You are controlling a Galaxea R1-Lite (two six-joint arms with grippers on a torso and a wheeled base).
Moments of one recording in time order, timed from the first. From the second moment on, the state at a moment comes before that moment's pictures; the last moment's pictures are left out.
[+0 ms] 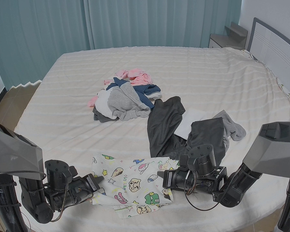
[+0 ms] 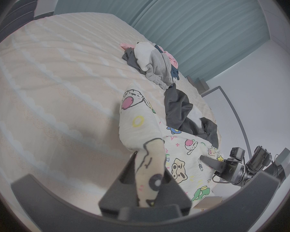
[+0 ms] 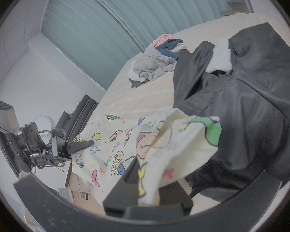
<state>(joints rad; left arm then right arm) -0.39 2.14 -0.10 -1.55 -0.08 -0.80 0.73 2.18 -0.68 -1.01 0.03 0.55</state>
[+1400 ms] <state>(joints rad) -0.40 2.30 -0.10 -1.55 -0.03 -0.75 0.74 2.35 -0.66 -1.02 0.03 0.53</state>
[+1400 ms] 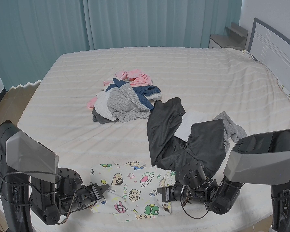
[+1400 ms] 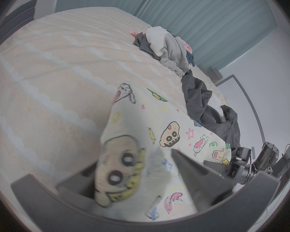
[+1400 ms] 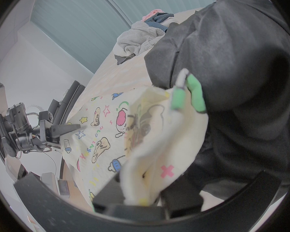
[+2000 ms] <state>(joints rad) -0.39 2.20 -0.09 -1.55 0.00 -0.76 0.74 2.27 -0.65 -0.97 -0.04 0.48</state>
